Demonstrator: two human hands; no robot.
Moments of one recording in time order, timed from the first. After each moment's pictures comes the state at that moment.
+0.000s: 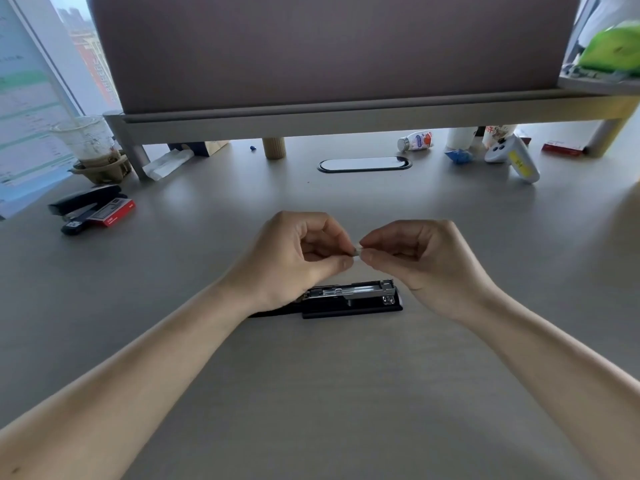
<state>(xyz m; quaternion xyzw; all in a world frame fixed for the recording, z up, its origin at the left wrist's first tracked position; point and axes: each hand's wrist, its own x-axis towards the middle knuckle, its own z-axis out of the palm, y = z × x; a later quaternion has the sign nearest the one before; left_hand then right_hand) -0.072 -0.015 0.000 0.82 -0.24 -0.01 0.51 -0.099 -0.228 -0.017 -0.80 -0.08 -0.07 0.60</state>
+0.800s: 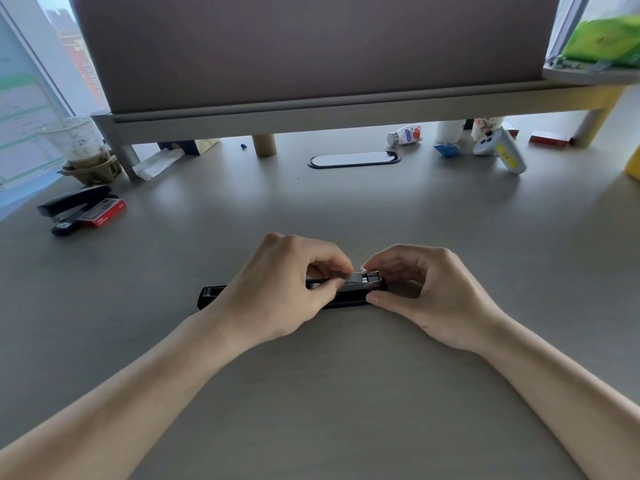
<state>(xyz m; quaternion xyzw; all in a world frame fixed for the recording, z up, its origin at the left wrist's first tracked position) -0.112 -0.024 0.005 0.90 -0.27 0.06 0.33 -0.132 -0.249 -0.036 -0.86 -0.10 -0.05 0.50</state>
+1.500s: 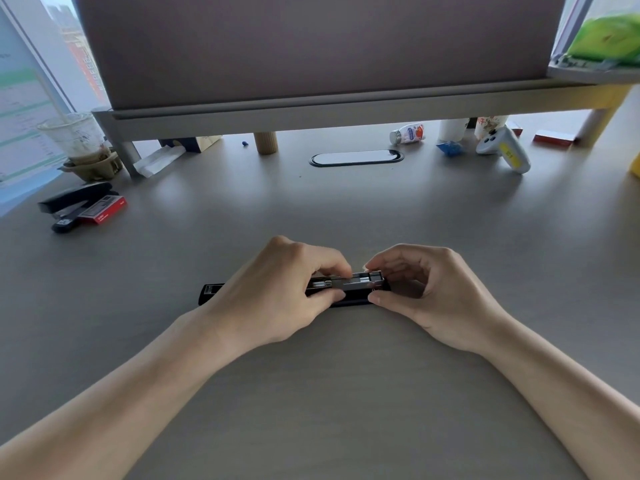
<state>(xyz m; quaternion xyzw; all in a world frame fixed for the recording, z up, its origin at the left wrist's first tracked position) -0.111 -0.017 0.003 0.92 -0.29 0.04 0.24 -0.130 -0.250 -0.038 -0.86 -0.10 -0.05 0.50</state>
